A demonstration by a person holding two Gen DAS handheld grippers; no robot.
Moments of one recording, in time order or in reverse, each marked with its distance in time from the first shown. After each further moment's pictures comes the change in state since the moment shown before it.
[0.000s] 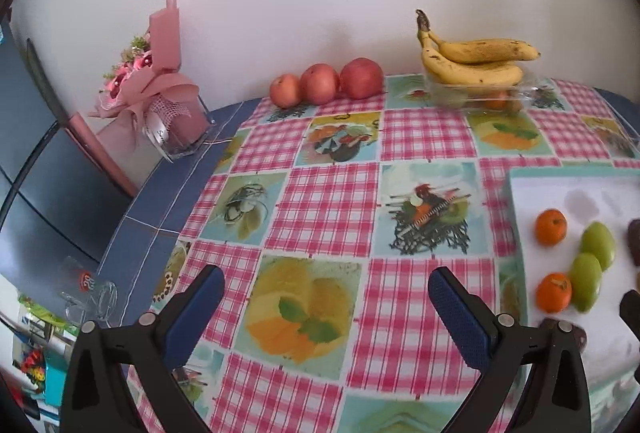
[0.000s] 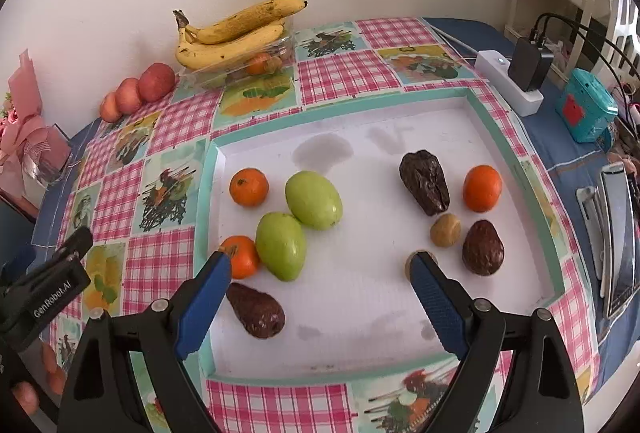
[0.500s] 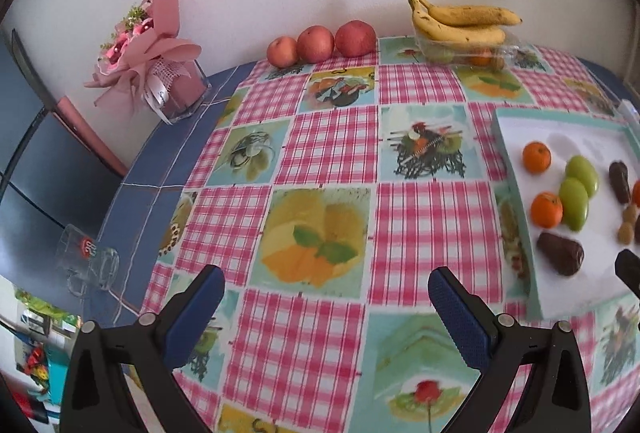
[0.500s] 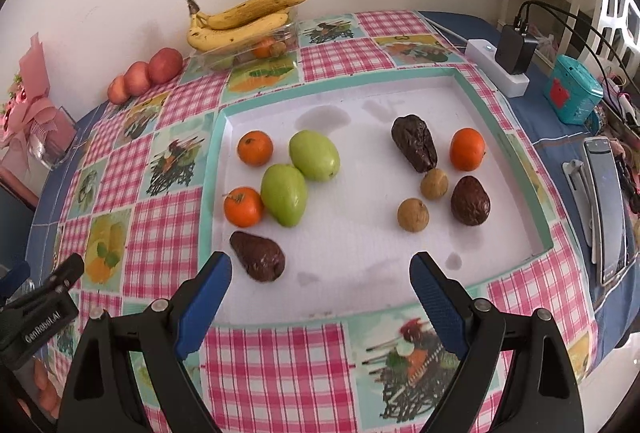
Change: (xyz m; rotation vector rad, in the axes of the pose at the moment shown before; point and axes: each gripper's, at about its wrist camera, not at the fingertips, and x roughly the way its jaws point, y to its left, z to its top) left arm -0.023 0.023 -0.046 0.036 0.101 -0.035; right arm -0.022 0.002 -0.036 -0.024 0.010 -0.006
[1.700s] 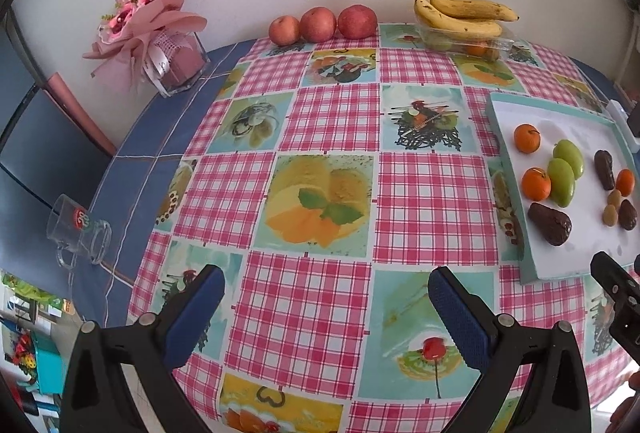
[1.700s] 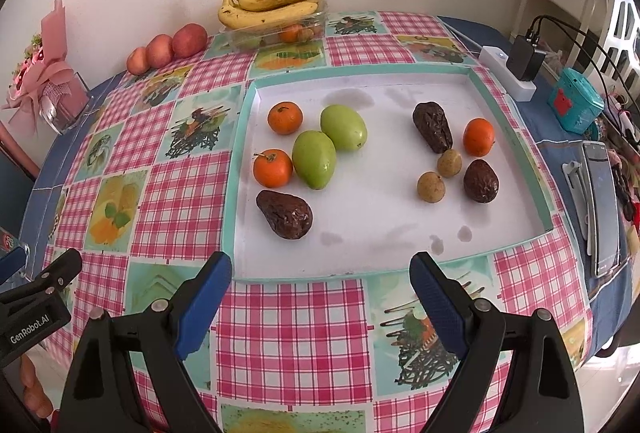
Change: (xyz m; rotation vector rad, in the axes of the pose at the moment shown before) left arm -0.006 0.024 -0.021 -0.046 0.059 -0.071; right arm -0.012 0.023 -0.025 -0.083 0.011 -0.014
